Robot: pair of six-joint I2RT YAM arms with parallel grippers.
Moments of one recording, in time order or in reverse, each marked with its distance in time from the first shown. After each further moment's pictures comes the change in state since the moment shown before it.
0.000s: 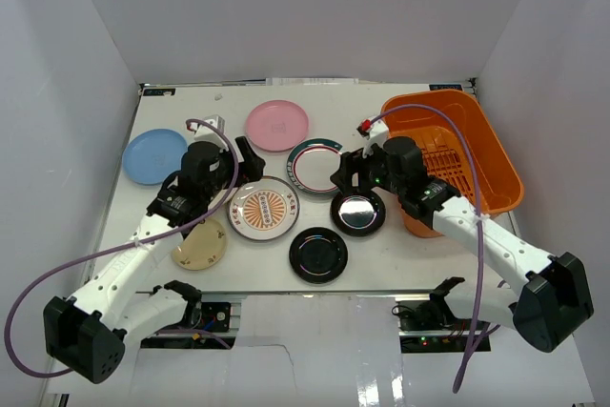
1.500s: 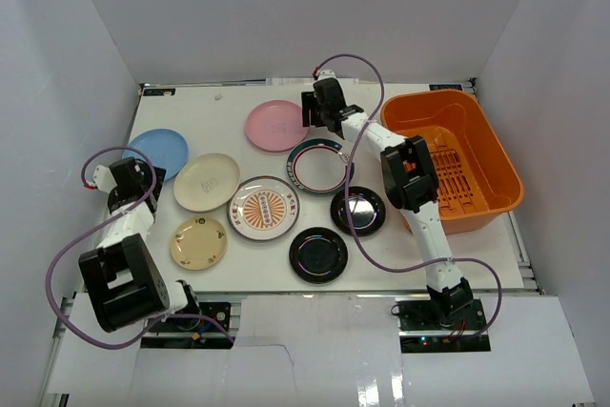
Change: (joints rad) left arm 0.846 0.298 -0.209 0.272 0.013 -0.377; right arm -0.088 1.270 1.190 -0.073 0.276 0.066
